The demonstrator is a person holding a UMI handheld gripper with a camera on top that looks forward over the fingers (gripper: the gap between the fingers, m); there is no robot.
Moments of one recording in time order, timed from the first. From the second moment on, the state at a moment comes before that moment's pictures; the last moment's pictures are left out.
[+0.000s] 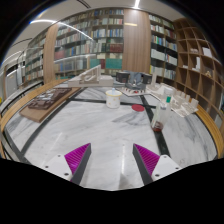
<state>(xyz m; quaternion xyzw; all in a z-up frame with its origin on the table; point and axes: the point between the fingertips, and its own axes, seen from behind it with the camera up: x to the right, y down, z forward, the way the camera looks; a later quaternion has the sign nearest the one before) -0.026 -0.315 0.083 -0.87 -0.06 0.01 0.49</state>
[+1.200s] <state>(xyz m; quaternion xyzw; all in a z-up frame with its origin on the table) 0.200 -0.074 0.088 -0.79 0.05 -0.10 0.60</state>
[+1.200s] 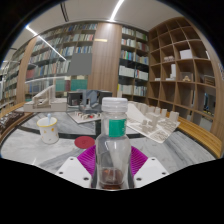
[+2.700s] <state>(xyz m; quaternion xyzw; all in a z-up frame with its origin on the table) 0.035 0.102 0.292 -0.45 -0.46 -0.55 0.54</state>
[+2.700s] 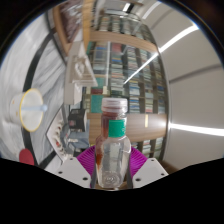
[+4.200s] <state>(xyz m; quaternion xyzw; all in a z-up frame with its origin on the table) 0.062 -0.100 0.187 -0.82 0.02 -0.05 0.57</state>
